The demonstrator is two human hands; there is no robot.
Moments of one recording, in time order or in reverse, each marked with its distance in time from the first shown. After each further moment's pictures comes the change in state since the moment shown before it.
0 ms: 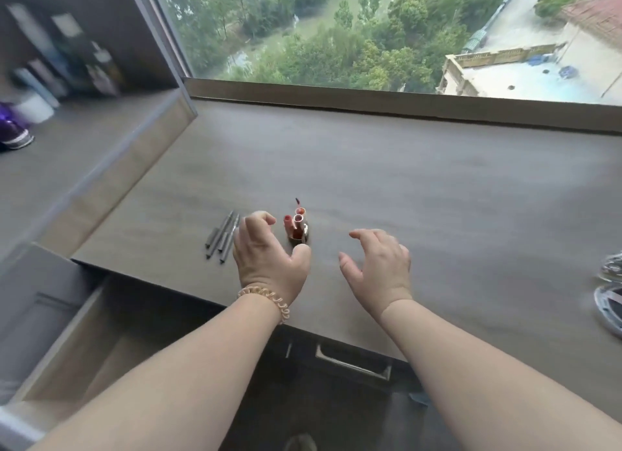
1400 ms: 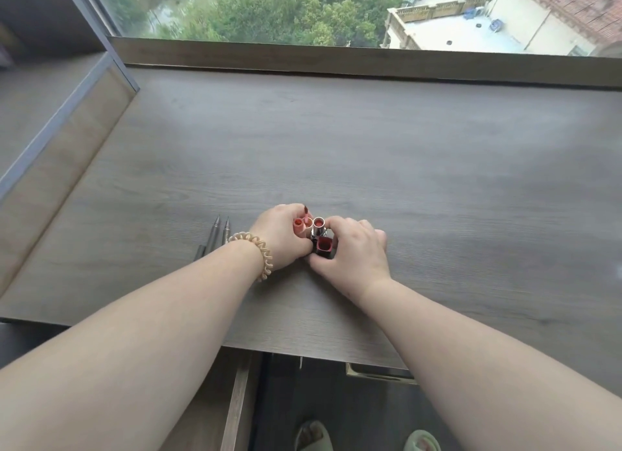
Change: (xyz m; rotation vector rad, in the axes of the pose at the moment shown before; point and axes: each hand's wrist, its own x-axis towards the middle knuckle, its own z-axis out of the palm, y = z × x) left_hand 0.121 -0.071 0.049 0.130 -0.895 0.196; right_hand 0.056 -0.057 0.082 -0.036 -0.110 0.152
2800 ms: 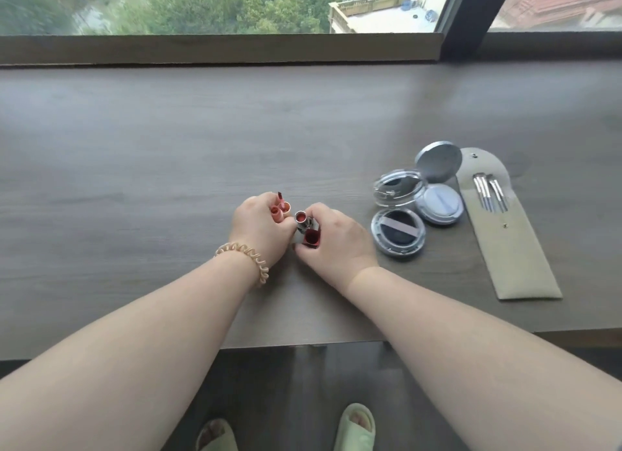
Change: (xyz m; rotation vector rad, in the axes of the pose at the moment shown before) left_hand 0.009 0.271 0.201 -0.127 0.275 0.001; right_hand -0.070 0.261 -0.175 0.056 0.030 0.059
